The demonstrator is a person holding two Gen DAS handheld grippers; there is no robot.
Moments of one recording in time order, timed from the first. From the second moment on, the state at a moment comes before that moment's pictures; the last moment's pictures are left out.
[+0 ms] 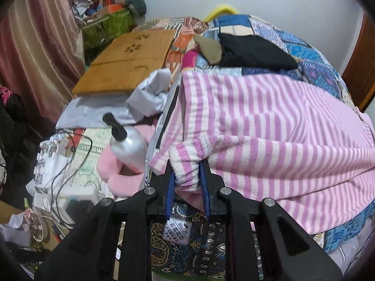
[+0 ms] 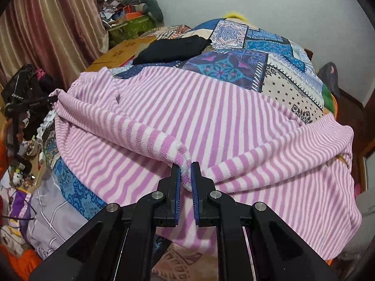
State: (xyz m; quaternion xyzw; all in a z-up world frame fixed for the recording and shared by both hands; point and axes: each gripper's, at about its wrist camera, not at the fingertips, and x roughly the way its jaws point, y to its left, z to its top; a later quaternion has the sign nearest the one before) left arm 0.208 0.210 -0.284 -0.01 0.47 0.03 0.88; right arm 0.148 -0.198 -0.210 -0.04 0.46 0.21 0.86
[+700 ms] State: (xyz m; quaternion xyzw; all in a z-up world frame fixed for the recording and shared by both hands) left arm 0.200 0.191 -0.215 -0.01 0.44 0.05 0.90; right arm 0.151 -0.235 -0.168 -0.04 0.43 0.17 0.89
